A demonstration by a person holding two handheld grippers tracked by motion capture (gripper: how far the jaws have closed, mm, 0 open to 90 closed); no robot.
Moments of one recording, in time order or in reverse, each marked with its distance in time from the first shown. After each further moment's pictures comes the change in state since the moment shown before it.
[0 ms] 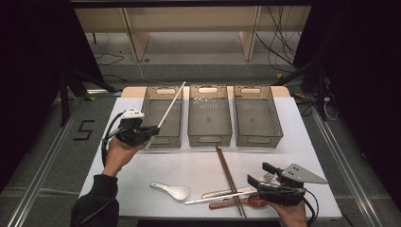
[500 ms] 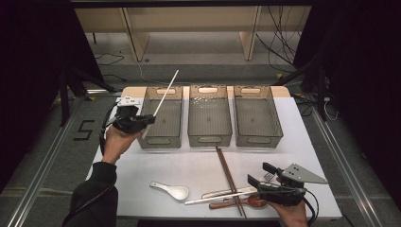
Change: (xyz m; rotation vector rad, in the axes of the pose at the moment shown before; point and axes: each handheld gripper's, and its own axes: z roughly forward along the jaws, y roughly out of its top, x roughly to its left) left arm 0.024 0.021 0.006 -0.018 0.053 -0.027; right arm -0.001 0.000 0.000 -0.002 0.000 0.001
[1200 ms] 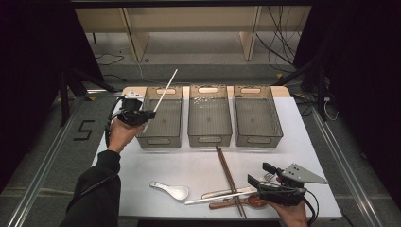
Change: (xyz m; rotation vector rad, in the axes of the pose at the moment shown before) left arm 0.023 0.006 0.032 0.068 0.060 -0.007; right arm 0.000 0.000 0.000 0.000 0.002 0.002
